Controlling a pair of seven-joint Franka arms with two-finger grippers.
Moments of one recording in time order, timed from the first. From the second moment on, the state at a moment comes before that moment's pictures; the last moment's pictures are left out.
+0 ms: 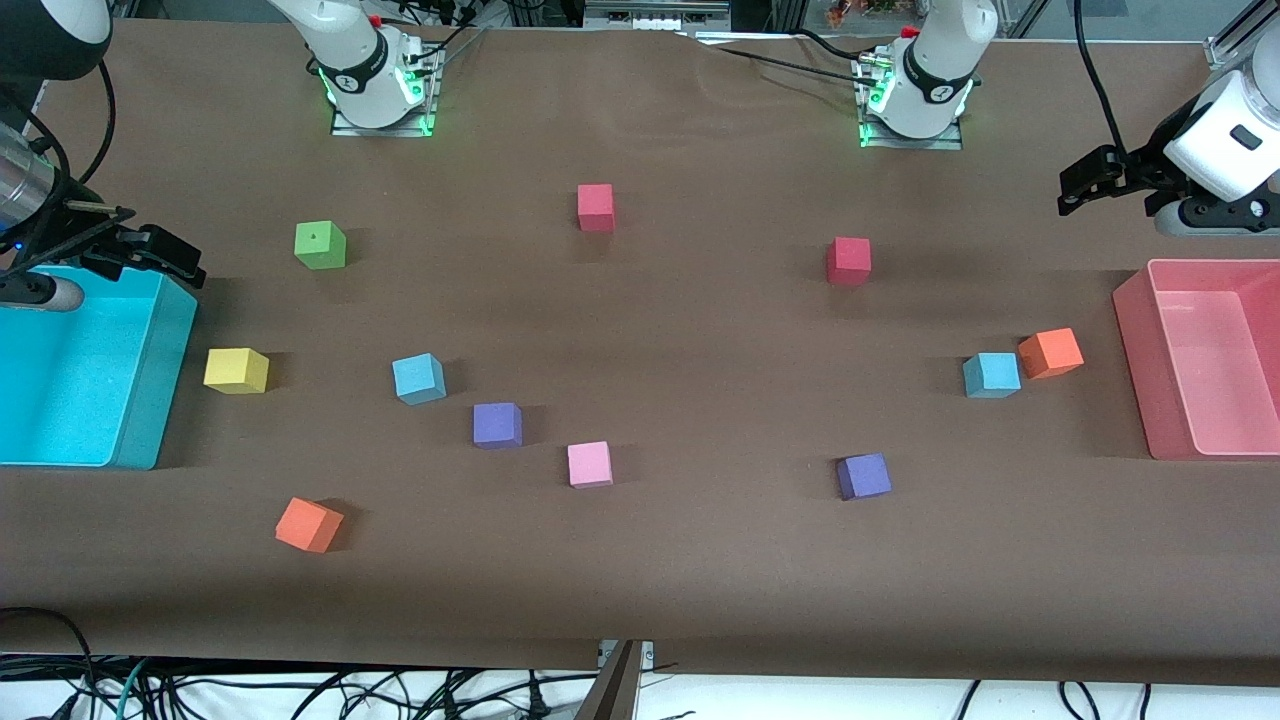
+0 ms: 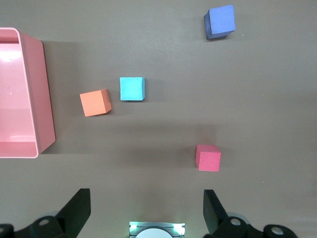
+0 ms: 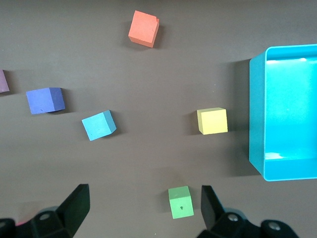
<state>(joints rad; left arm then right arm) 0.02 -0.09 -0.06 -1.71 0.00 1.49 -0.05 -0.04 0.06 0.07 -1.62 -0.02 1.67 0.11</state>
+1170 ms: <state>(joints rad) 0.02 -0.08 -0.06 -1.71 0.00 1.49 -0.05 -0.04 0.06 0.10 -1.64 -0.02 1.63 0.11</state>
